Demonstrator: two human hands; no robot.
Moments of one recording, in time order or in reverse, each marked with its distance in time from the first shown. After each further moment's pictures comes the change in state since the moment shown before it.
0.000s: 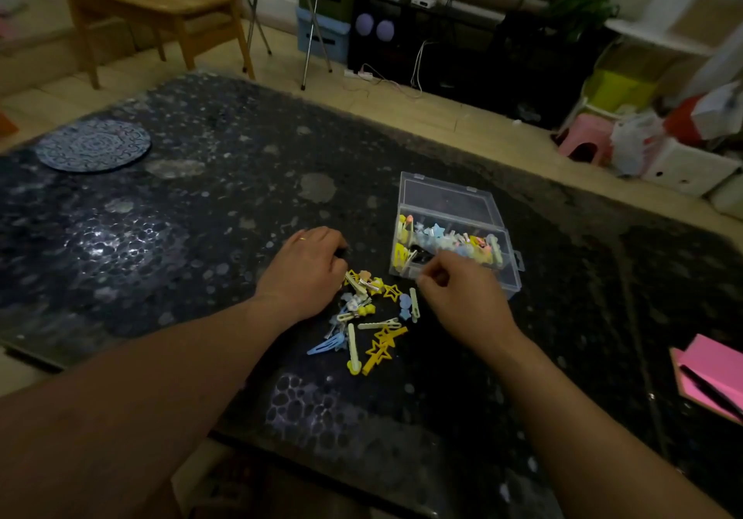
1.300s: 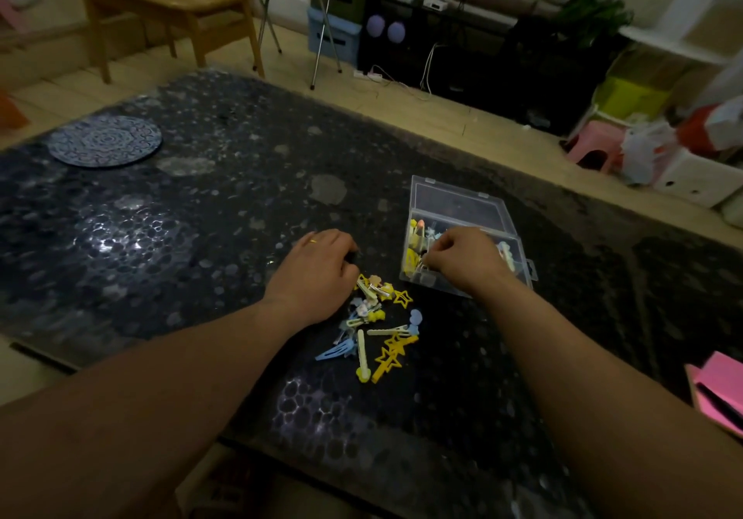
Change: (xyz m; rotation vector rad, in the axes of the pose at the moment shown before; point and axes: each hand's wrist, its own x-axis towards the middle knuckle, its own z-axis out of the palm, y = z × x) left_hand 0.001 -0.006 0.006 0.006 0.033 0.019; right_hand 0.076 -0.009 0.000 0.011 -0.140 0.252
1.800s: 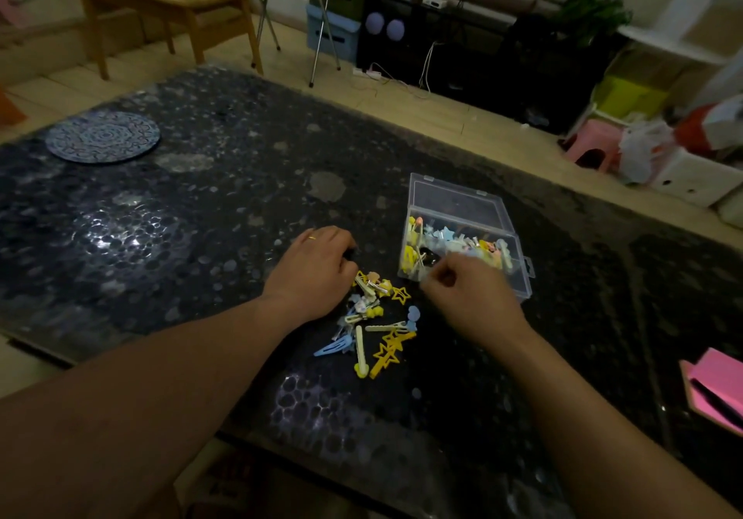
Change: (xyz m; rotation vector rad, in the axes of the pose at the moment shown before) left_hand 0.000 0.000 0.001 0.002 -0.001 -0.001; right_hand -0.067 0.015 0.003 -0.079 0.023 -0.185
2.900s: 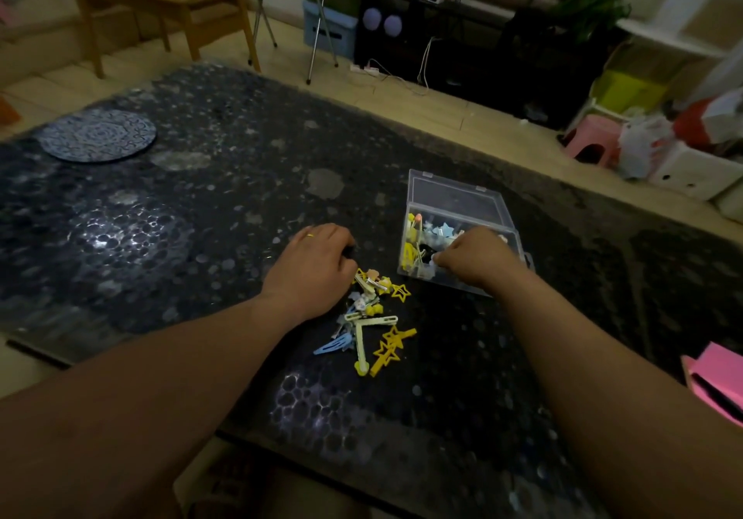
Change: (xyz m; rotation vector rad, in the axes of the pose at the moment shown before) left_hand 0.001 -0.002 0.001 -0.010 0.003 -0.010; right_hand 0.087 0.027 -0.003 -0.120 -0.114 0.322
